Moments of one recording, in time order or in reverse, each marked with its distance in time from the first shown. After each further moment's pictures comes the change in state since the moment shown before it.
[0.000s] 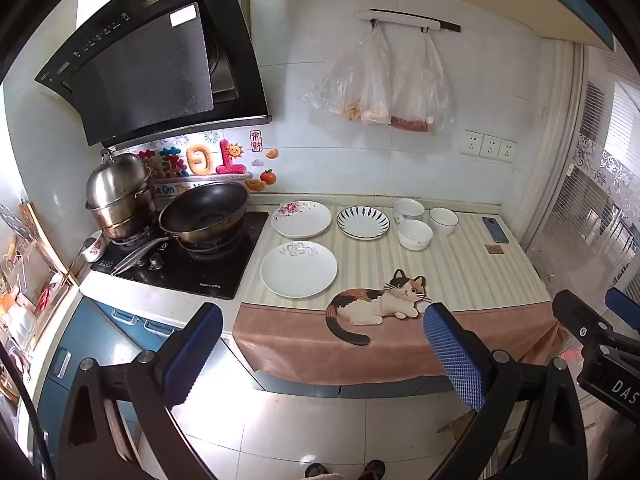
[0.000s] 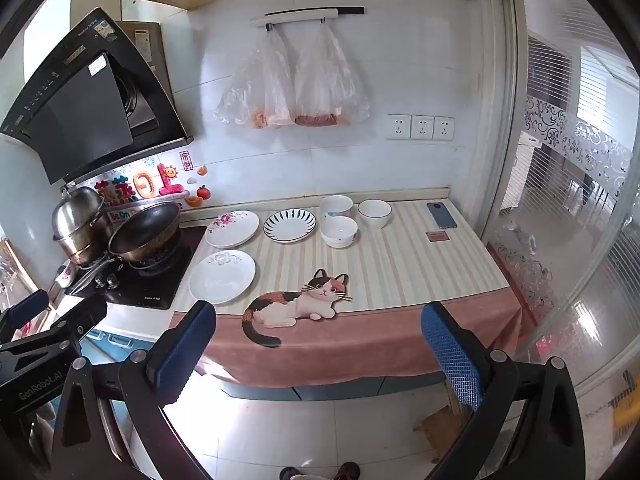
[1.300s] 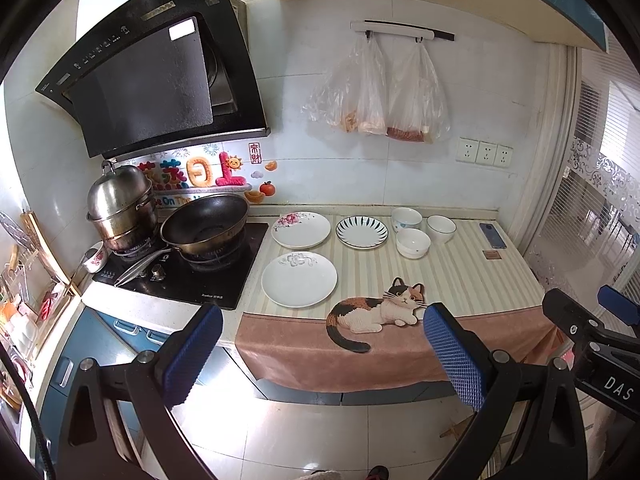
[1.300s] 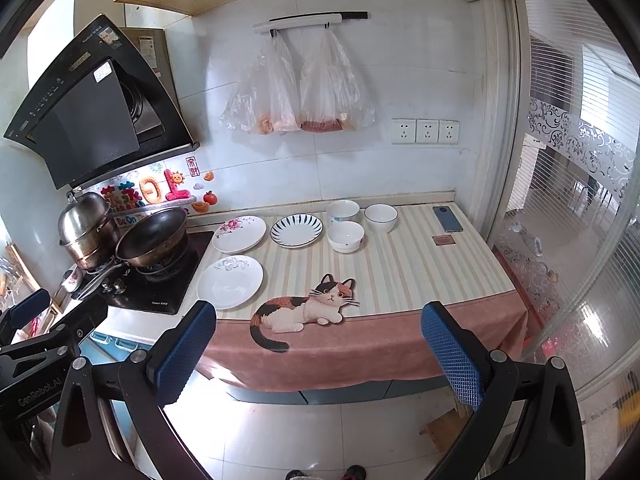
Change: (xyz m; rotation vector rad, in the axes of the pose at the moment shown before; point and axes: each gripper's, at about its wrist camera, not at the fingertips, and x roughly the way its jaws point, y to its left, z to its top) left arm -0.010 -0.004 0.010 0.018 -0.028 0.004; right arm -0.004 0.008 0.003 0.005 -0.007 0.023
